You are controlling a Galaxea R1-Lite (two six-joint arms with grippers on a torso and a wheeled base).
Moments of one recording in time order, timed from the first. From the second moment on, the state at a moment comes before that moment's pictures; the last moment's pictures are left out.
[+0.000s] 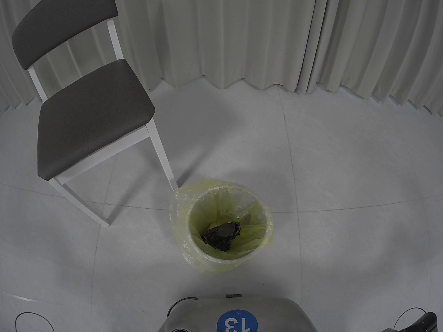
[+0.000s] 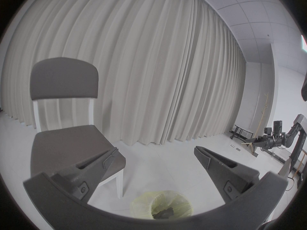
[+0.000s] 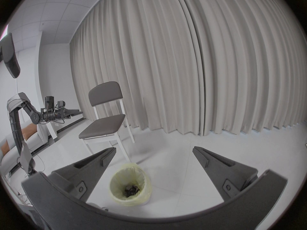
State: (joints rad) left arm -0.09 0.38 -0.63 -0.13 -0.40 -0.09; right arm -0.01 0.06 -0.41 0.05 0.35 0.22
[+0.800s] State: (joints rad) left arm 0.00 0.03 -0.49 0.11 -0.39 -0.10; right arm 0.00 0.01 -0.05 -0.34 0.22 0.09
